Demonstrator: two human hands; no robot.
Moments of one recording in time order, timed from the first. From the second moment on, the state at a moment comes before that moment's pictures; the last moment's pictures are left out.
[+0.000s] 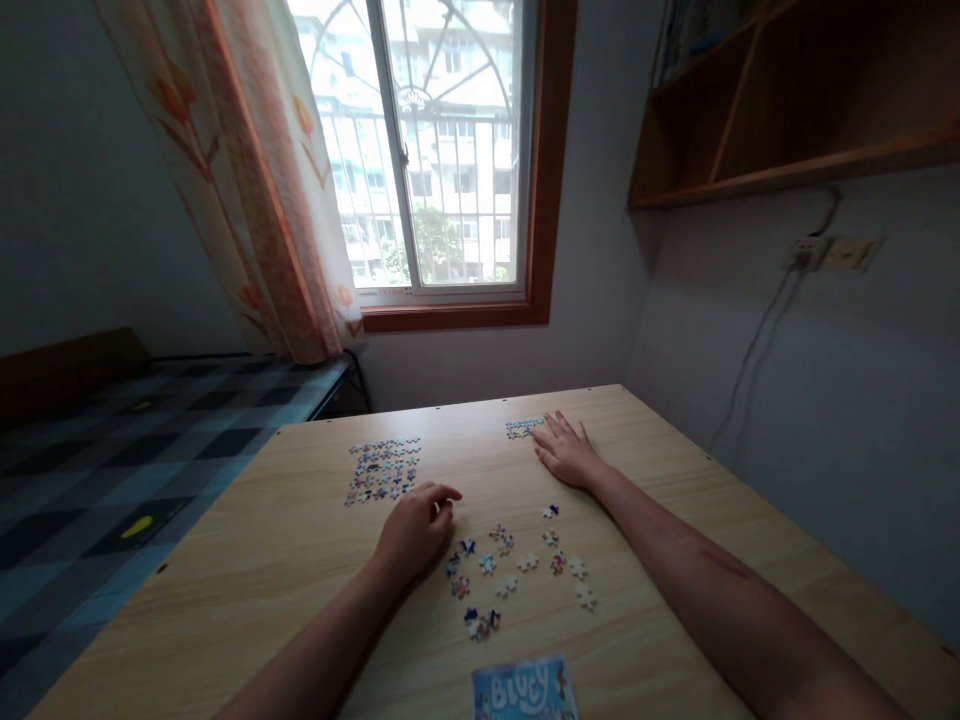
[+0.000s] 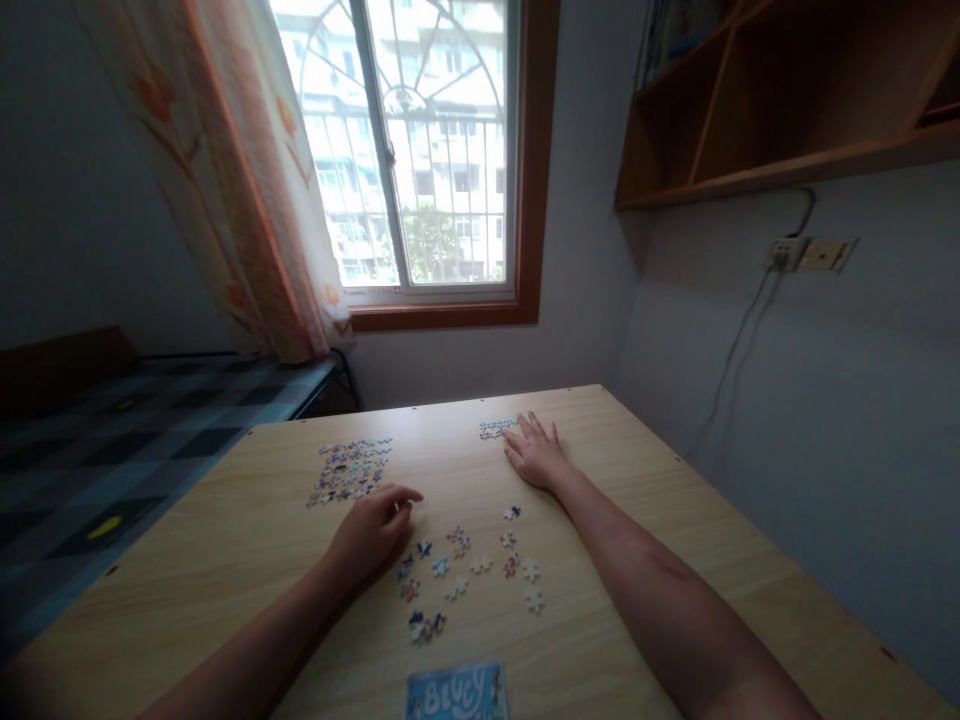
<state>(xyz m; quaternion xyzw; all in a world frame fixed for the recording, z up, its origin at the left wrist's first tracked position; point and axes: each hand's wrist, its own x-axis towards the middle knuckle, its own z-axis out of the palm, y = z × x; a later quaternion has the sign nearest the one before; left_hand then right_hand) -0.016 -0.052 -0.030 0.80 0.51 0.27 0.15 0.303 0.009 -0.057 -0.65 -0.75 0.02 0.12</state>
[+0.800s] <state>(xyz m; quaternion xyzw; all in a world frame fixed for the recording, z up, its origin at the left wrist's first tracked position) -0.015 -0.054 -0.028 0.82 0.49 0.26 0.13 0.308 0.012 -0.059 -0.66 -0.74 0.06 0.12</state>
